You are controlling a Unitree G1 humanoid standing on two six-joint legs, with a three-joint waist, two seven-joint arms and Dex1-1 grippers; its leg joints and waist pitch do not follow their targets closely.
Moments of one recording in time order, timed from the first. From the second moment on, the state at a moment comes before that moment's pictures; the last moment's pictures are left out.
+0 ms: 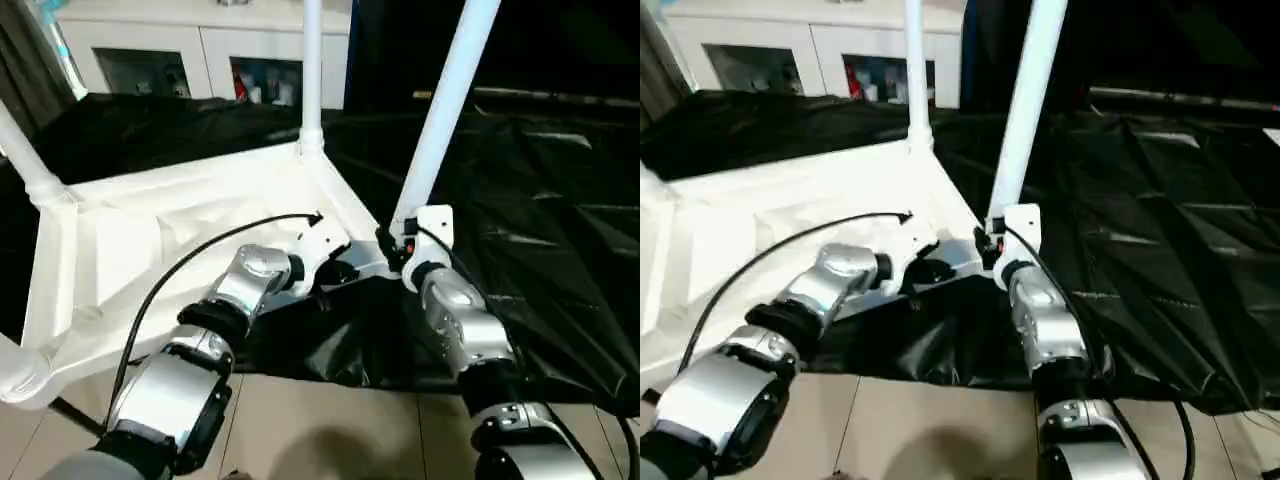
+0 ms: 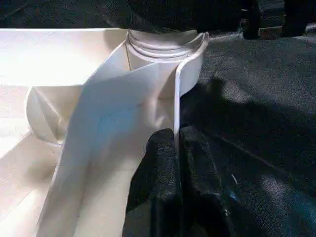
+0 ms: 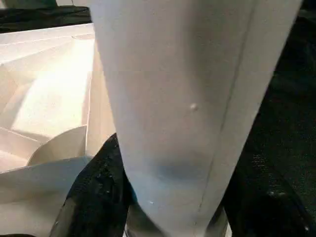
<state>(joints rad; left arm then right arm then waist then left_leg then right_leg) -0.84 0.07 -0.20 1.09 0.13 0.01 -0.83 -0.52 0.01 -0.07 0.64 0.06 0.13 0.15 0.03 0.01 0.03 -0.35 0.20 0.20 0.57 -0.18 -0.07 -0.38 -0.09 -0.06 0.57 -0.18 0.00</state>
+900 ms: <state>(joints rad) -0.80 0.23 -0.24 1.00 0.10 -0.16 -1.23 -0.40 -0.44 0.07 0.39 0.20 0.19 1.06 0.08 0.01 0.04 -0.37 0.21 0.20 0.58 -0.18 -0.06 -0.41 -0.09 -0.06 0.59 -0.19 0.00</state>
